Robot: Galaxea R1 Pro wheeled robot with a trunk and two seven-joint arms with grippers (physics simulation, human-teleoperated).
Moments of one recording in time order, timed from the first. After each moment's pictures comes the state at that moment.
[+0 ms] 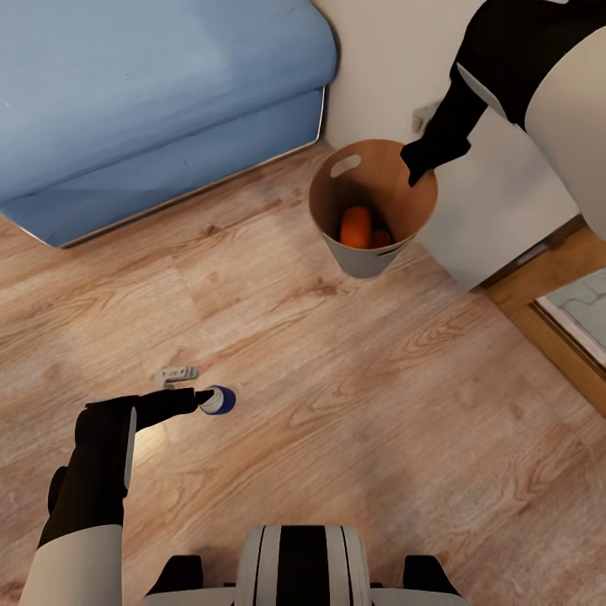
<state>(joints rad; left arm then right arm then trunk) -0.60 -0.06 0.36 -1.42 -0.36 0.91 -0.60 -2.25 0.06 0.54 0.05 0.35 1.04 0.81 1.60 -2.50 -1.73</state>
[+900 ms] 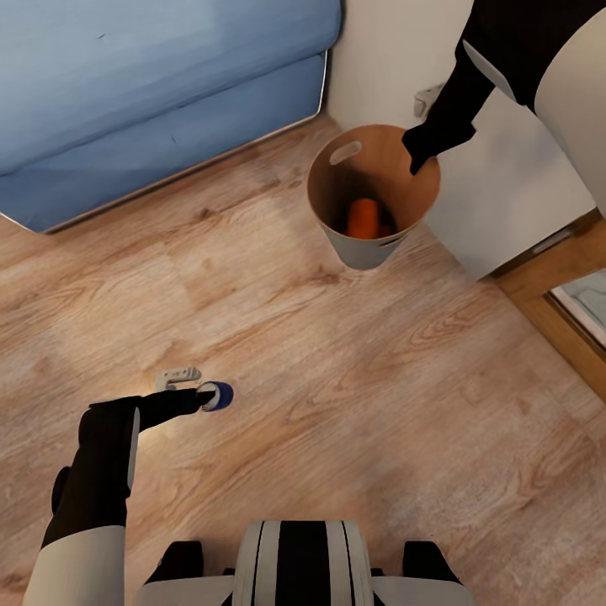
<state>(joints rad) -0.60 -0.07 0.35 -1.42 -0.36 0.91 -0.58 -2.28 0.06 0.54 0.05 0.35 1.04 0.82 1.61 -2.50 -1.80</state>
